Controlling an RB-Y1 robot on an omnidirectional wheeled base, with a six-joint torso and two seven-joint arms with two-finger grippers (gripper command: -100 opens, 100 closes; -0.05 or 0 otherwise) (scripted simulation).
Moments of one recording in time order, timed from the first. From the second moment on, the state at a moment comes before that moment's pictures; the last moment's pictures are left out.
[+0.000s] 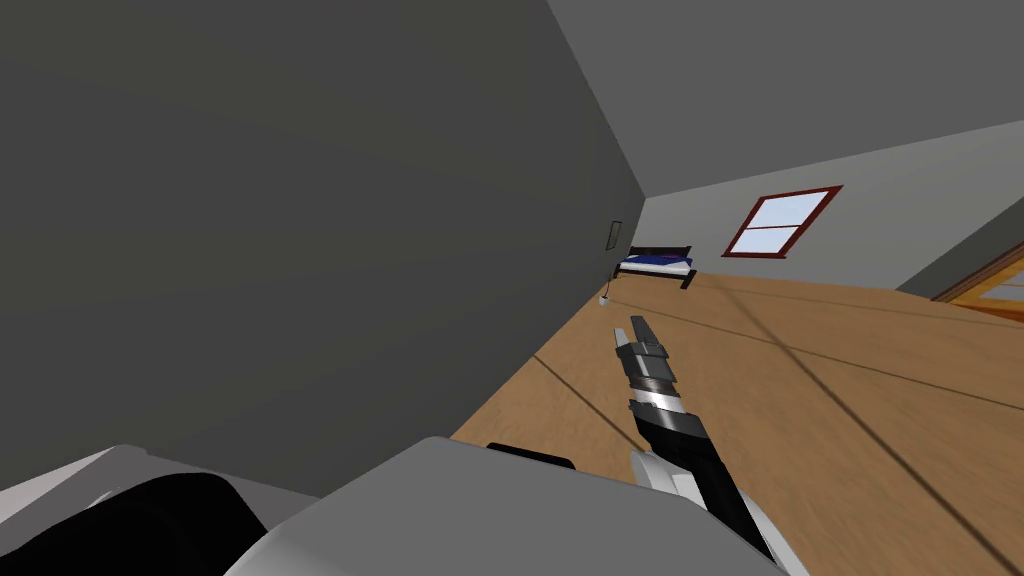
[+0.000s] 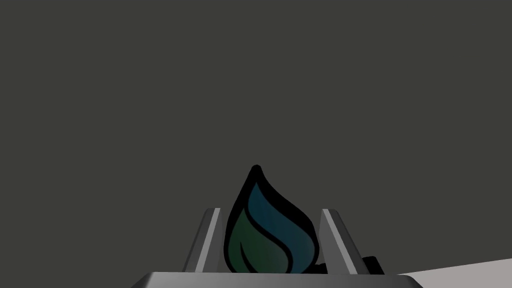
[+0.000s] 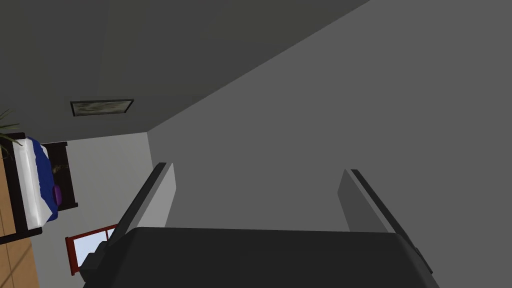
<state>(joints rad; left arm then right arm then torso) 0.67 0.22 2.01 -1.25 2.82 -0.30 -1.05 0.55 -0.02 0.06 -2.27 0.09 -0.36 0.03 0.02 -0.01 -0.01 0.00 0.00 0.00</state>
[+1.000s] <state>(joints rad) 0.51 0.48 1.99 -1.09 2.75 -0.21 -1.20 0.55 -0.02 0.06 -2.27 0.09 -0.36 0.03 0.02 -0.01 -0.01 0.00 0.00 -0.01</state>
